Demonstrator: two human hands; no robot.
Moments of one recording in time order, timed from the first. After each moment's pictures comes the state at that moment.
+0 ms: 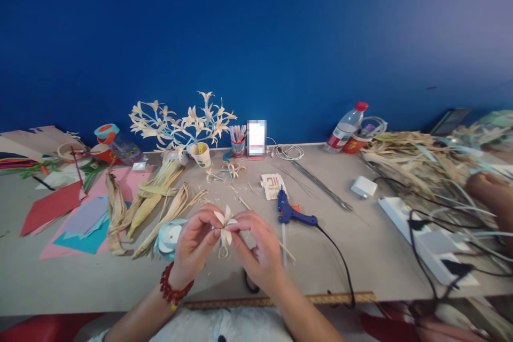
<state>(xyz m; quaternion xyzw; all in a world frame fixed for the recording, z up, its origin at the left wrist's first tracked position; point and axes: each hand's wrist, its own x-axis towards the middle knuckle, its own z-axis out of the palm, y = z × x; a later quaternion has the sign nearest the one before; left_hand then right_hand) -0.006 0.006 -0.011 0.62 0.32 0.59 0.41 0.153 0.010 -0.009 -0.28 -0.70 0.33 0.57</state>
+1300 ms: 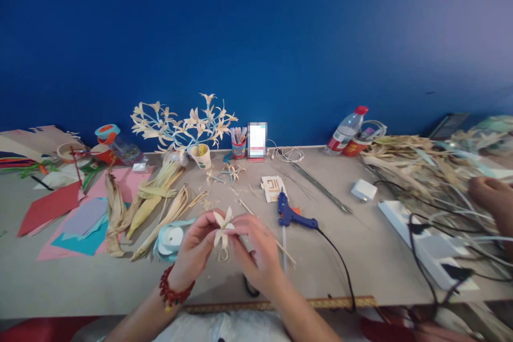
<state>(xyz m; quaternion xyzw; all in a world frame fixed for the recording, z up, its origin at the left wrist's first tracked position) -0.005 0.007 -0.027 0.48 0.31 0.58 0.58 0.149 0.010 -0.006 -0.29 -0.72 0.30 0.56</state>
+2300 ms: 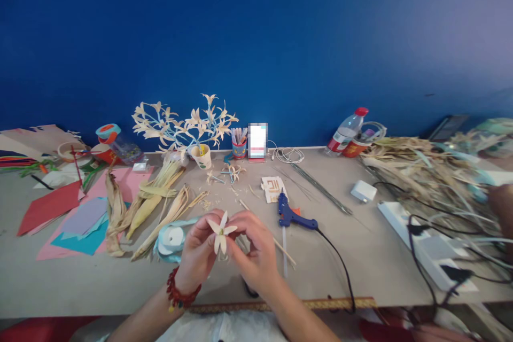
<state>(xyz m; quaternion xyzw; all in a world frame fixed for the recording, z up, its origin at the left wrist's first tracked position) 0.008 0.004 -0.033 0.40 0.30 0.63 0.59 0.137 0.009 -0.002 -0.31 -0.65 0.37 0.58</state>
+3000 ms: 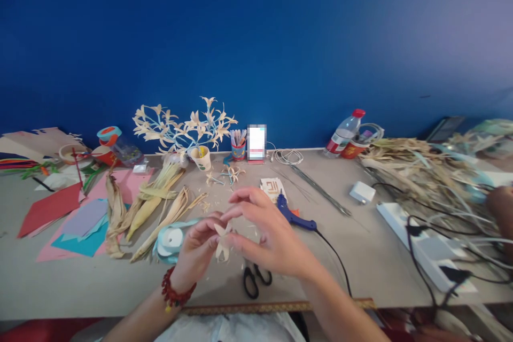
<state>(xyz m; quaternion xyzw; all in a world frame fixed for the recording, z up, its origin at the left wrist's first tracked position) -0.001 0.008 -0.035 0.49 0.28 0.60 0.57 0.180 0.035 0.060 -0.29 -0.83 0.31 0.37</state>
